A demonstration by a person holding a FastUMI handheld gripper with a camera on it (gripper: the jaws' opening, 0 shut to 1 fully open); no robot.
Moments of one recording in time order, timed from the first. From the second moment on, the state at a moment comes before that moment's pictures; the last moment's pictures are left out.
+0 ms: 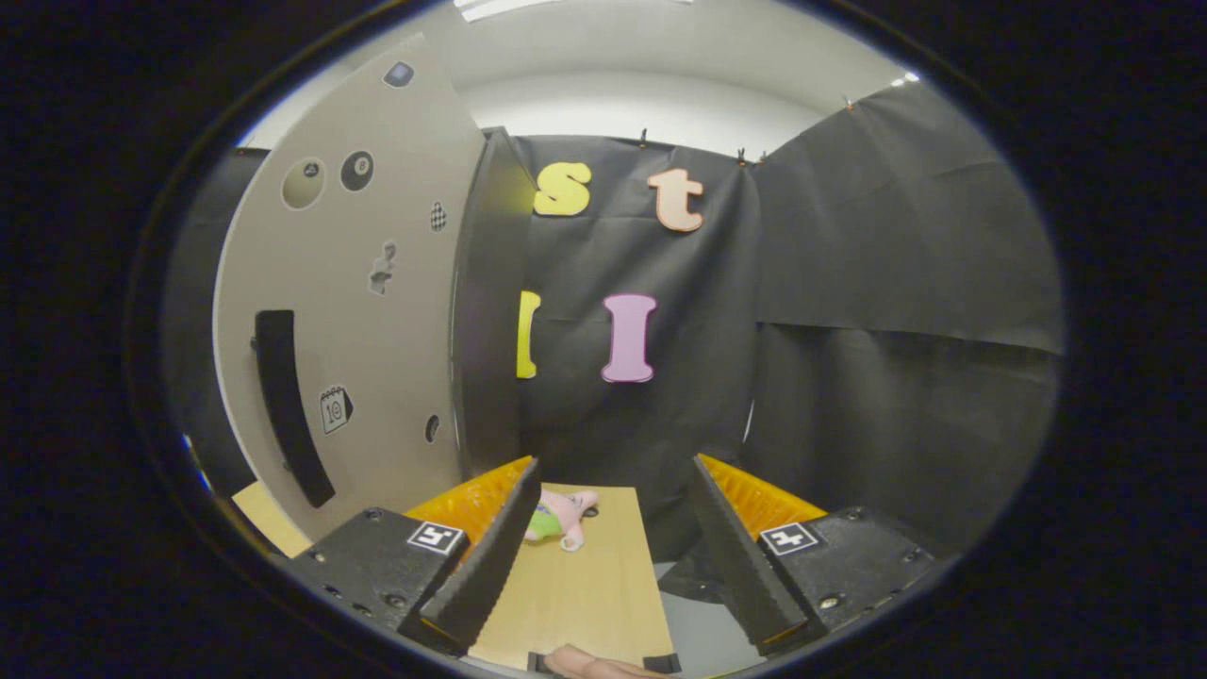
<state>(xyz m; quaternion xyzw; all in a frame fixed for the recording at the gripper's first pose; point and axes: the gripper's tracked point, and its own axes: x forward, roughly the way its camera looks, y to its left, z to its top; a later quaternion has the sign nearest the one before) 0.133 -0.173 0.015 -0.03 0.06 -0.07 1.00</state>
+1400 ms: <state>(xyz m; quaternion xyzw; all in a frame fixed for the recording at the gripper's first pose) 0.159 0.053 0.017 -0.02 0.06 0.03 1.00</state>
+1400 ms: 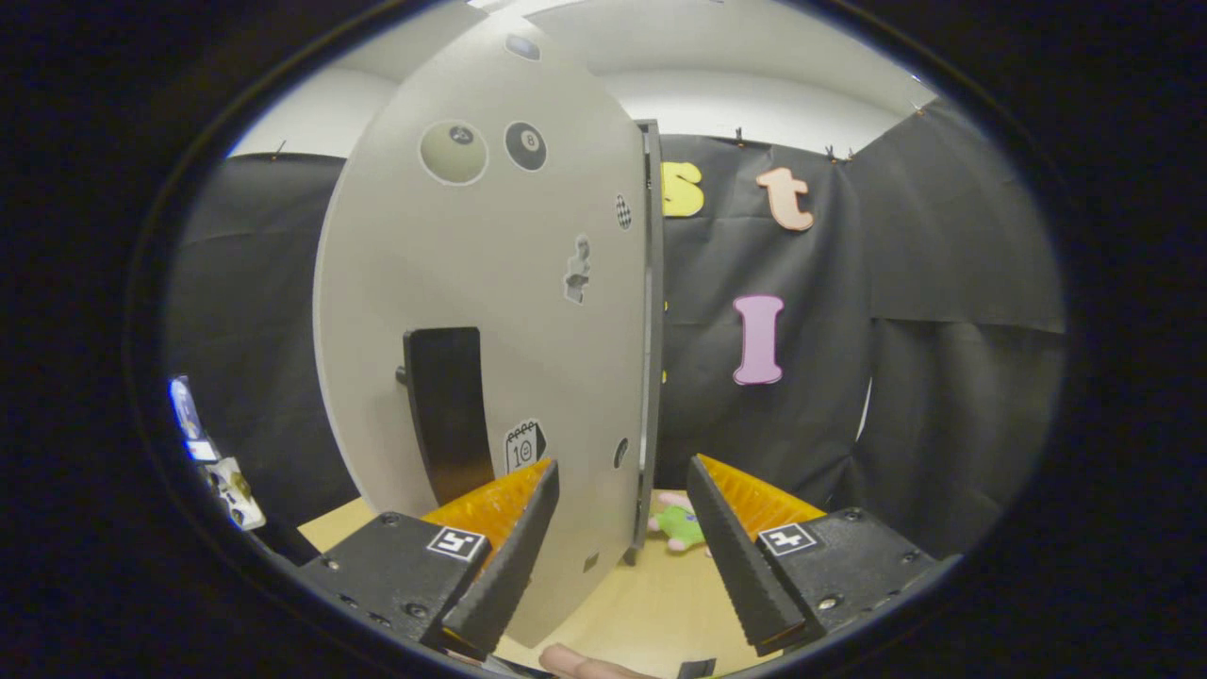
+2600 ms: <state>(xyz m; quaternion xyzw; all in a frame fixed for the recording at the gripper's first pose) 0.217 0.255 -0.005 -0.02 0.01 0.05 1.00</state>
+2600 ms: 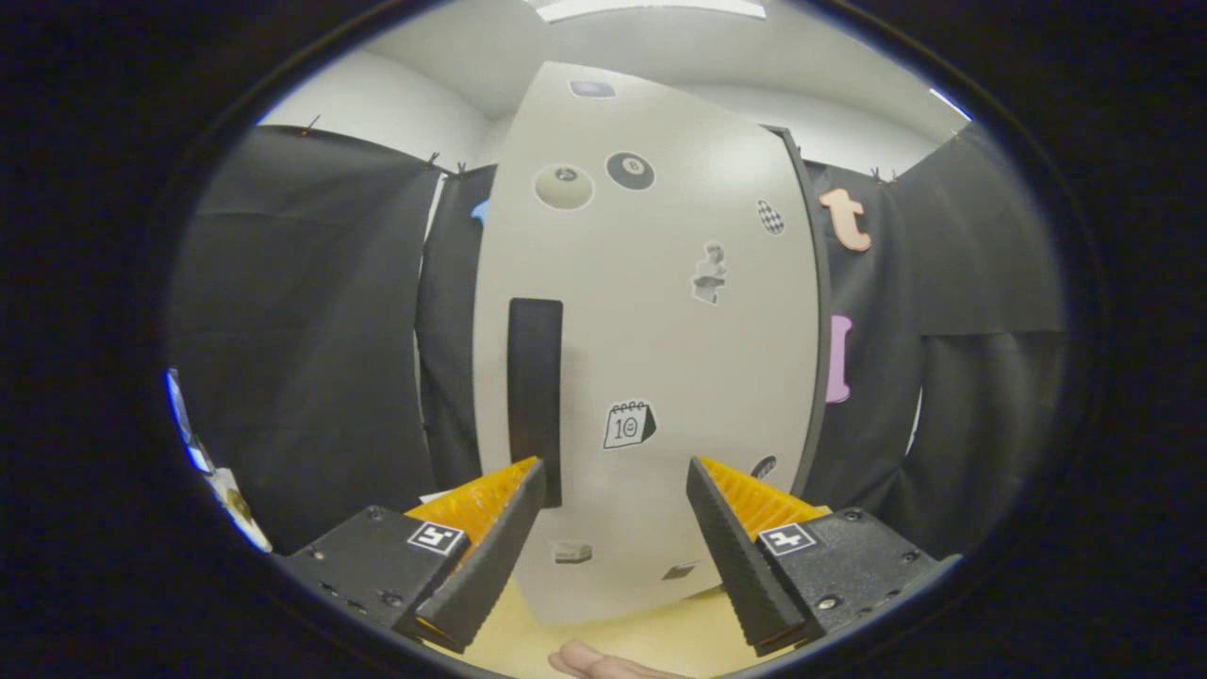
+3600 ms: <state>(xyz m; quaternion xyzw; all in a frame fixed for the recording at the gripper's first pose) 0.046 0.245 0.006 0.00 -0.07 0.09 0.99</state>
